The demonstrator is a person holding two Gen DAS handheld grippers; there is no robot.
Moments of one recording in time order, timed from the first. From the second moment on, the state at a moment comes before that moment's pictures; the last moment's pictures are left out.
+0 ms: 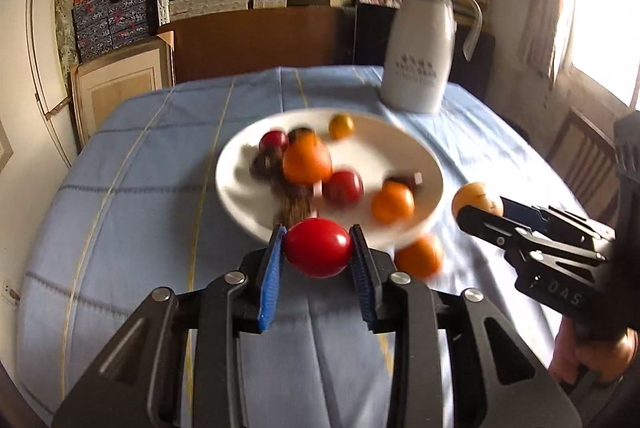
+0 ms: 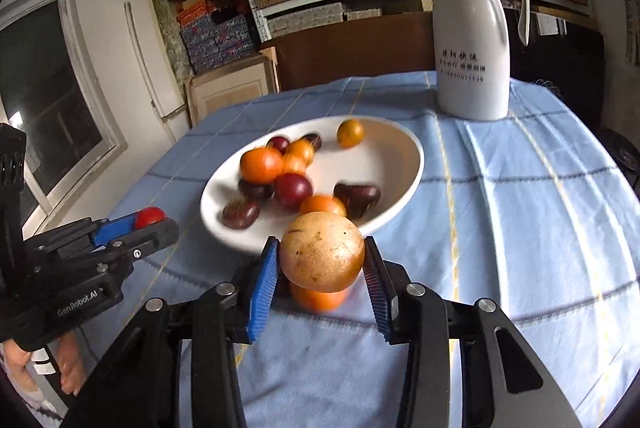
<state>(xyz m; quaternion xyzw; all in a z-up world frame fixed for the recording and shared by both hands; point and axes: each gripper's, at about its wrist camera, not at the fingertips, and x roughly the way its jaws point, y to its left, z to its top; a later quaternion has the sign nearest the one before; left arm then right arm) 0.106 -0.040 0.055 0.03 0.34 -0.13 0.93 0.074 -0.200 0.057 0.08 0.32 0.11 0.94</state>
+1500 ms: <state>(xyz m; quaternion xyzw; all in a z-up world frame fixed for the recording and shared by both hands) 0.075 -0.009 0.005 0.01 0.34 -0.07 0.94 0.065 -0.193 0.004 0.08 0.38 0.11 0.92</state>
